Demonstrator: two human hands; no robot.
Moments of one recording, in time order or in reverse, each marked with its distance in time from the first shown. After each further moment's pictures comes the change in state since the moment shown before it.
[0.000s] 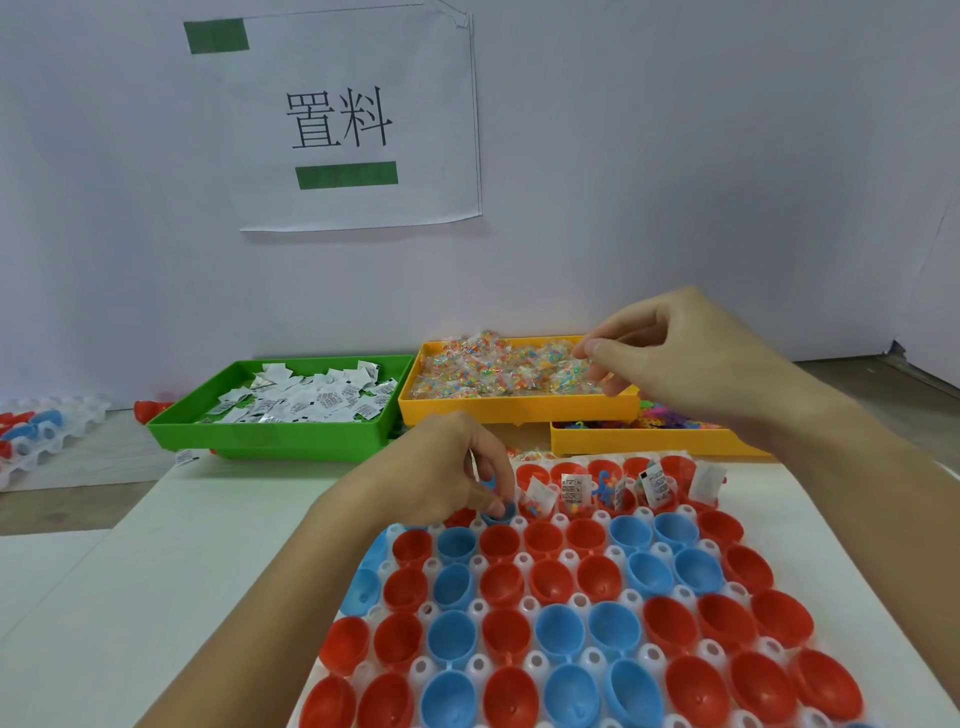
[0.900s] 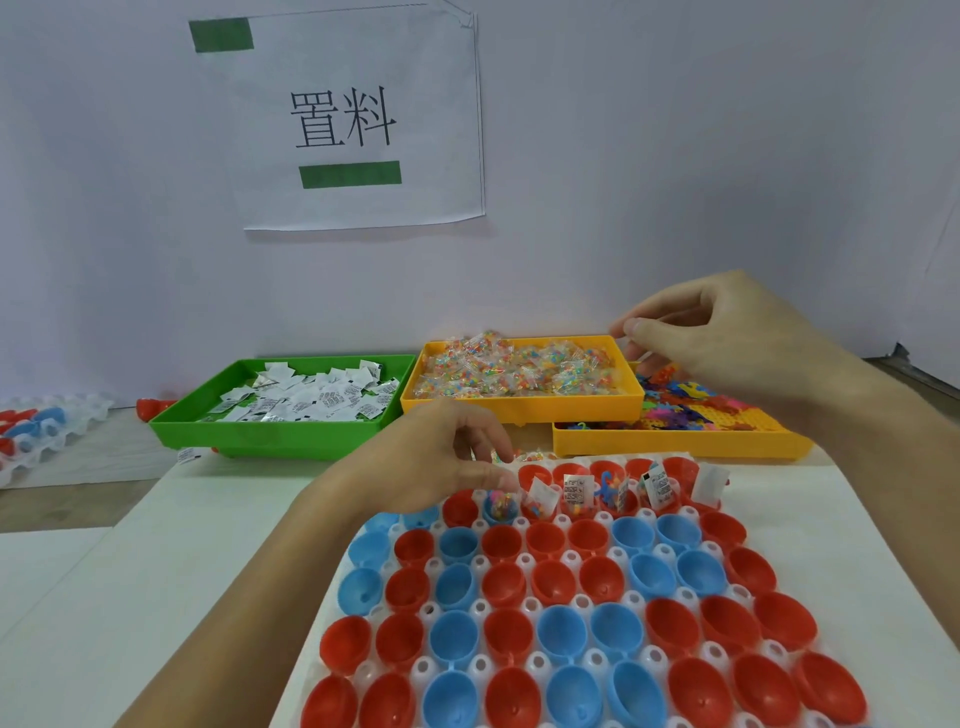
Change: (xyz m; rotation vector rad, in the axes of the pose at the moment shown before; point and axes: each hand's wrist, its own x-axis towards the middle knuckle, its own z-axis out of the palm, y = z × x) left_hand 0.002 -0.013 -0.007 -0.071 0.078 0.068; right_hand 0.004 0.008 -0.022 0.028 0.047 0.018
